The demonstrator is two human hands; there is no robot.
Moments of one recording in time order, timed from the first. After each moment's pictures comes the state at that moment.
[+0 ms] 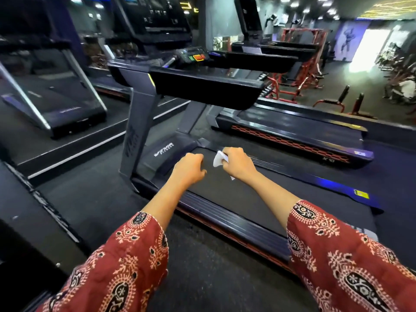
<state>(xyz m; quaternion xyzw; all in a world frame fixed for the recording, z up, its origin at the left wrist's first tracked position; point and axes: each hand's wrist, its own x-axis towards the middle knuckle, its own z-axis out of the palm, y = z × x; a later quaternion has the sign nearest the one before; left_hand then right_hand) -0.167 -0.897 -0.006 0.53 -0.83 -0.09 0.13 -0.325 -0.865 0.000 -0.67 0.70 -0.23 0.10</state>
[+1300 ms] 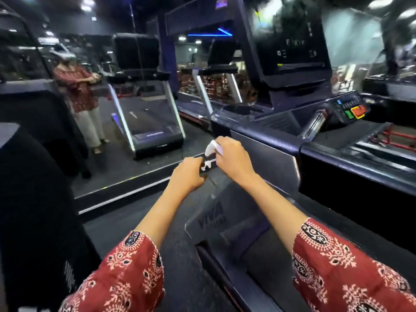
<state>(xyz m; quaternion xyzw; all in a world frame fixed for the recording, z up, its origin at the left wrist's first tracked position) 0.126 -1.423 0.050 0.64 -0.72 -0.01 0.24 -0.012 -1.441 0.081 -0.79 0.50 -0.35 0.03</state>
